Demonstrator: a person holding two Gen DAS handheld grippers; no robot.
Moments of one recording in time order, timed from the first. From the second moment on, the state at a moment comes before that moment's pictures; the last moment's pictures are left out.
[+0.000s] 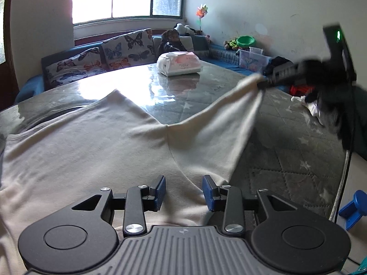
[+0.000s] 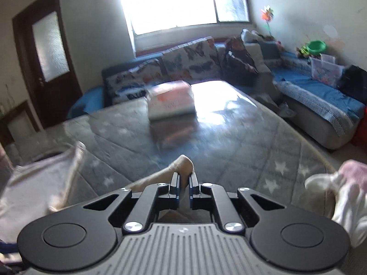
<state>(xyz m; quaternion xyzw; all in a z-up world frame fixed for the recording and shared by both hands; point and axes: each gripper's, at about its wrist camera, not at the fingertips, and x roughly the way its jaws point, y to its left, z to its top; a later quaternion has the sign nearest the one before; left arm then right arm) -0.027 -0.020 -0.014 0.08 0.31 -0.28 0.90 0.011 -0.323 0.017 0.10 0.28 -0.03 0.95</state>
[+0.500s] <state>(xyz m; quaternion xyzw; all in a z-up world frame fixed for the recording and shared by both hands) -0.046 0.062 0.008 0.01 0.28 -0.21 0.94 -0.004 -0.212 0.107 0.07 0.23 0.17 0.96</state>
